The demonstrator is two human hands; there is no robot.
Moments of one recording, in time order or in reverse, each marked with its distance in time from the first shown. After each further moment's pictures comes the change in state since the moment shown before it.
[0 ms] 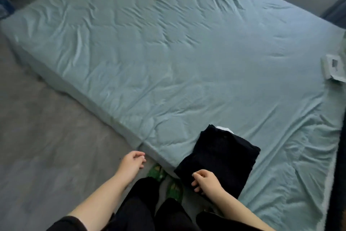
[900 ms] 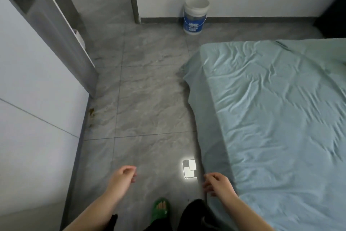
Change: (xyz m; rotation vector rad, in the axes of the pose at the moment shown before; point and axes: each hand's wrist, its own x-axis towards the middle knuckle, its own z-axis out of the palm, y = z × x) left_hand 0.008 -0.217 -0.439 -0.749 0.631 -0.288; right_hand -0.004 -0.371 0.391 -0.409 -0.313 -0.342
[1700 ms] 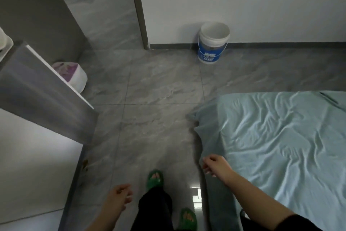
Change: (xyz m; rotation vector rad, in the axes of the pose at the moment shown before) left_hand 0.265 0.338 0.026 -0.135 0.083 -0.171; right_hand 0.332 -0.450 -0.028 -0.191 -0.153 -0.151
